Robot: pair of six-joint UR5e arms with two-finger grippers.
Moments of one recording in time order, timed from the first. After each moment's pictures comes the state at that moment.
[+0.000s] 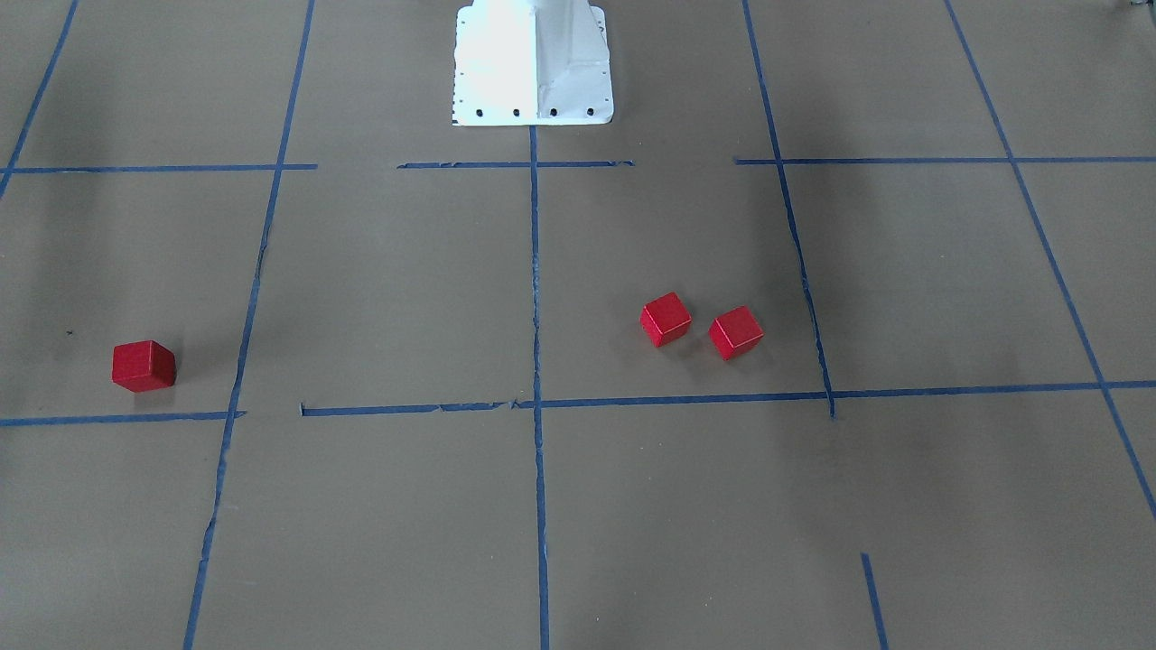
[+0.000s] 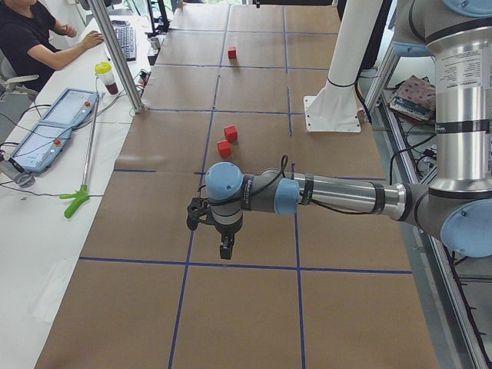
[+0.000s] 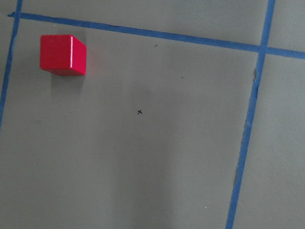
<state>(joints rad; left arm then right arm) -1.53 -1.43 -1.81 -1.55 -2.36 -0.01 1.41 -1.81 1.94 -1.50 2.43 0.07</state>
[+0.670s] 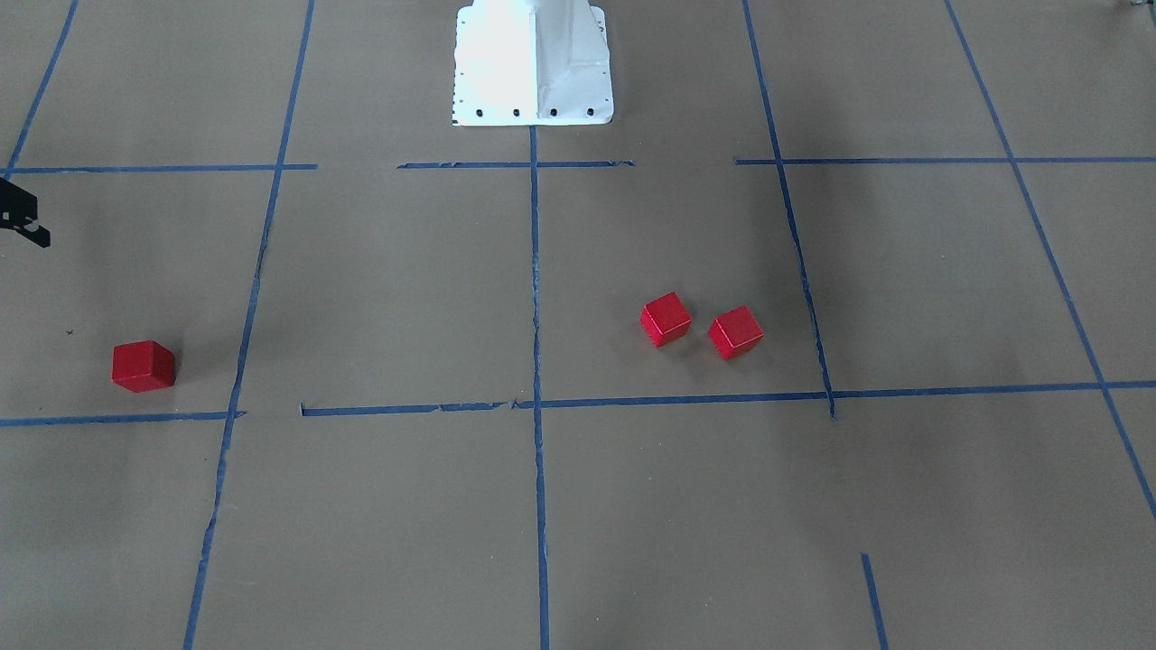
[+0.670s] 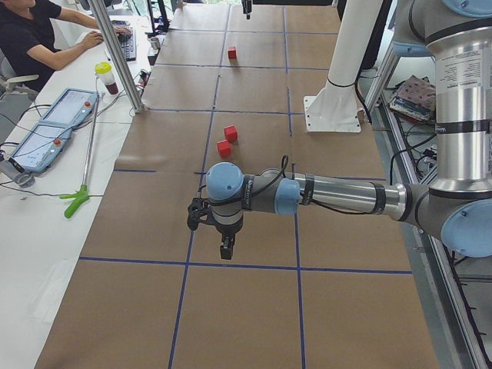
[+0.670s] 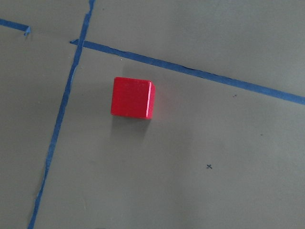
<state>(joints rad) -1.53 -1.43 -1.80 -1.55 -2.36 -0.01 1.17 -1.58 1.88 -1.46 2.35 0.29</state>
